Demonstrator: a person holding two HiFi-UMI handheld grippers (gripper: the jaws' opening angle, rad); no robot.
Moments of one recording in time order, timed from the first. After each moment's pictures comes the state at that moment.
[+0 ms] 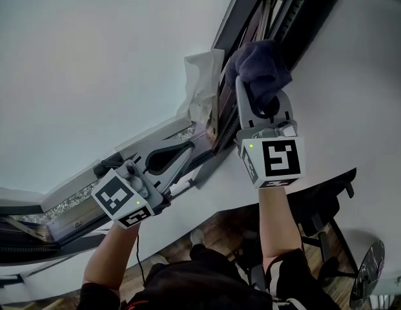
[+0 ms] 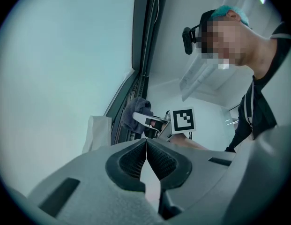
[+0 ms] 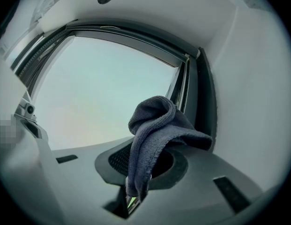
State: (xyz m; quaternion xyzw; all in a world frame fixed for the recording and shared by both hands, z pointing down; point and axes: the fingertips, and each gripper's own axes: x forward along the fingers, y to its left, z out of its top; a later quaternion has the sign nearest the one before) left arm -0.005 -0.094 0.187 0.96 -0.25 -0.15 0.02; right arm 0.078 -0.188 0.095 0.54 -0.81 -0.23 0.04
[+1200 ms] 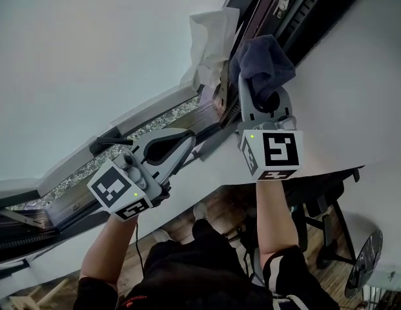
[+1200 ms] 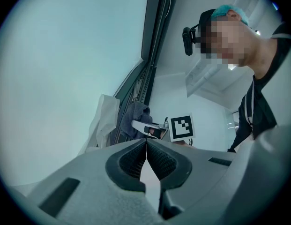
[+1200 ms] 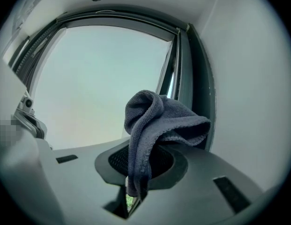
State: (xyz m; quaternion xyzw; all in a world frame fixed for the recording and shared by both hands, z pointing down) left arm -0.008 -0.099 0.249 0.96 -0.26 -0.12 0.08; right arm 0.089 -0.207 0.199 0.56 -0.82 -0.14 0.07
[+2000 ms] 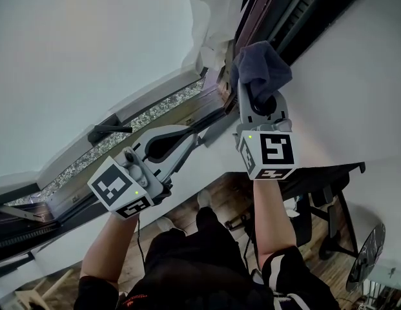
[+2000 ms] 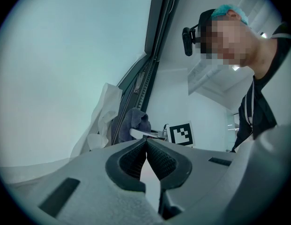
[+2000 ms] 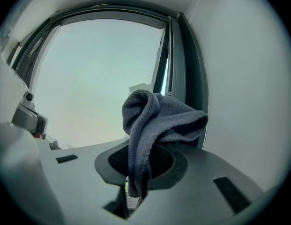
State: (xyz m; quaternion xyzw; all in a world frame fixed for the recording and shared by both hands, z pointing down) left arm -0.003 -0.092 0.282 0.95 -0.26 -0.11 0.11; right arm 0.099 -0.201 0.271 0.57 -0.82 -0.07 0.08
